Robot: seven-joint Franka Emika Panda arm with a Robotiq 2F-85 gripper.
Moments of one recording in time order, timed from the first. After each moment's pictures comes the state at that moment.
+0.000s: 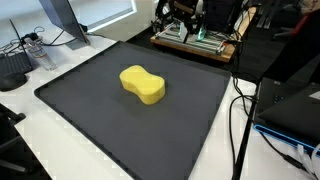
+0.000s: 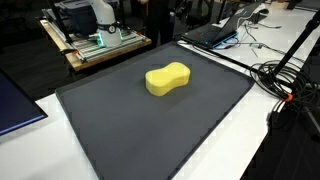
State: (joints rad) arm 0.08 -0.06 0.32 -2.25 -0.35 2.14 0.48
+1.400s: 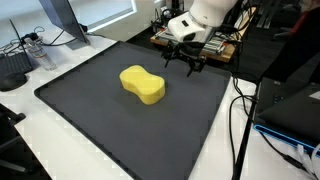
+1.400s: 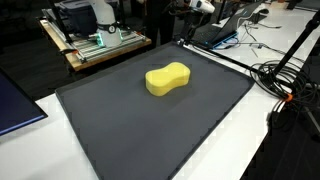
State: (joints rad) arm 0.25 0.32 0.20 -2.07 -0.50 2.17 0.48
